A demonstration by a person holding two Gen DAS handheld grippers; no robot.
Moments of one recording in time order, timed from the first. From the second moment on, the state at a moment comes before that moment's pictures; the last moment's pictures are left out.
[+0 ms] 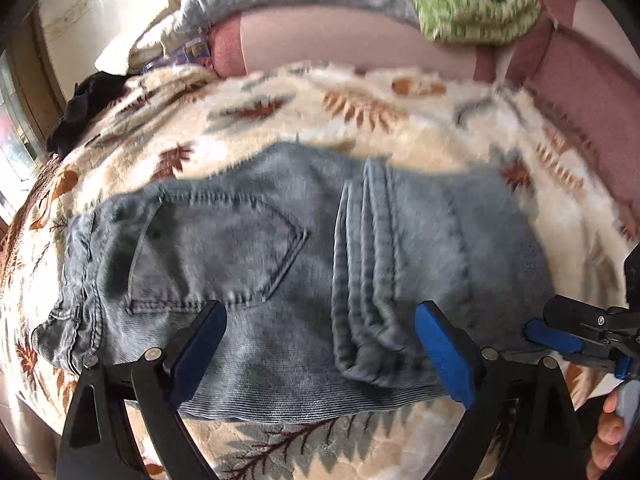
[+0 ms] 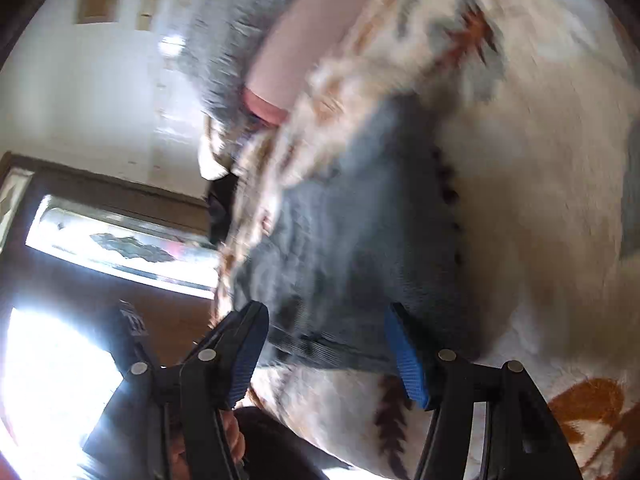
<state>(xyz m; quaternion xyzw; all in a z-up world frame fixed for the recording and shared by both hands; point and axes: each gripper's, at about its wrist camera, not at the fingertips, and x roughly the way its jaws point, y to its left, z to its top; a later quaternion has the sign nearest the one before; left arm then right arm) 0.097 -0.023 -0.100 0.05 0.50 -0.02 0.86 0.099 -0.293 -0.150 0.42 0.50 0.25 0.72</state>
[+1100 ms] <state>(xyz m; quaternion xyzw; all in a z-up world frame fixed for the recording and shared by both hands) 0.085 -0.012 -0.120 0.03 0.48 -0.04 0.88 0.189 -0.305 -0.113 0.41 0.48 0.26 0.73</state>
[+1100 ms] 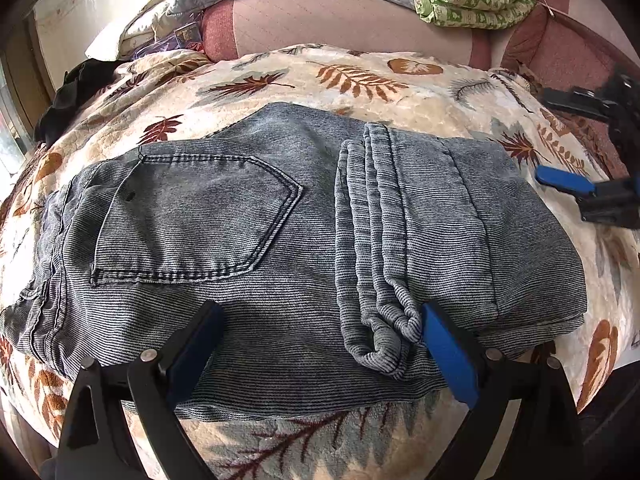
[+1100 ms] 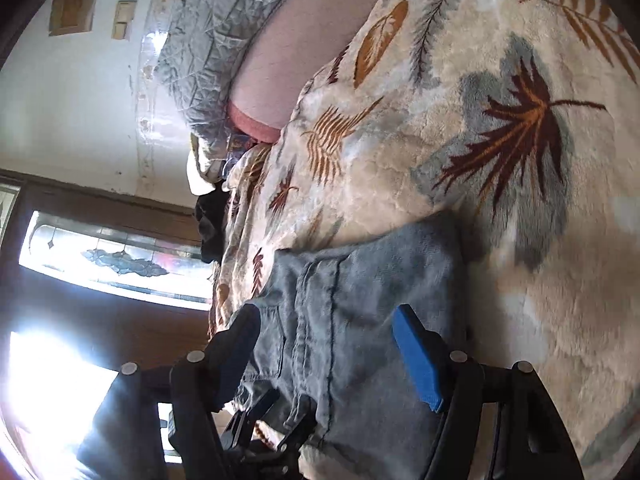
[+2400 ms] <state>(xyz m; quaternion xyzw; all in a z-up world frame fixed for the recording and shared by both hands) 0.004 0.195 -0.086 -0.37 0.38 0.05 0.85 0.099 -0.259 -0.126 0.30 0.47 0.26 0.79</state>
